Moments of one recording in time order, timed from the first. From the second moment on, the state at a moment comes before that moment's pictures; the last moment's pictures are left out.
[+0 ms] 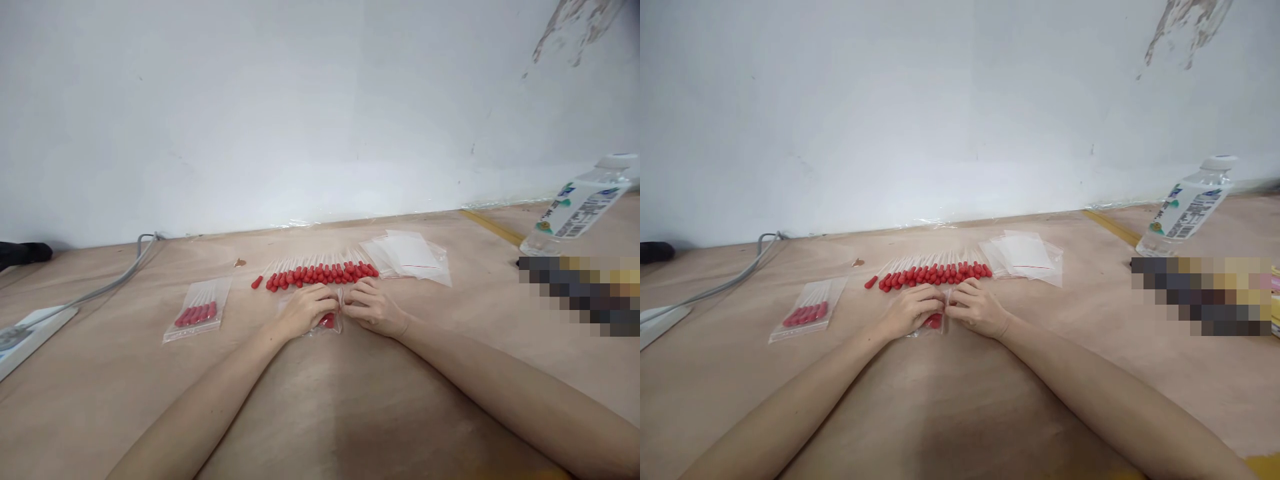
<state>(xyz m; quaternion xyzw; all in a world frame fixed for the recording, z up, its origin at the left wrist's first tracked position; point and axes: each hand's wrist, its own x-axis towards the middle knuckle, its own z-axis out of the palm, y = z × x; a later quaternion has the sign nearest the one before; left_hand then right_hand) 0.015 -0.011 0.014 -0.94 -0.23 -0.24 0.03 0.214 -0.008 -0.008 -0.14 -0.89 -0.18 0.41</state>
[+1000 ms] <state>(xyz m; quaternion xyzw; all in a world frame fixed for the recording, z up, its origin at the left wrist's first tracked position) 0.011 -0.011 0.004 -0.92 -0.26 -0.28 0.09 0.213 -0.006 -0.011 -0.17 -0.89 -0.14 0.39</state>
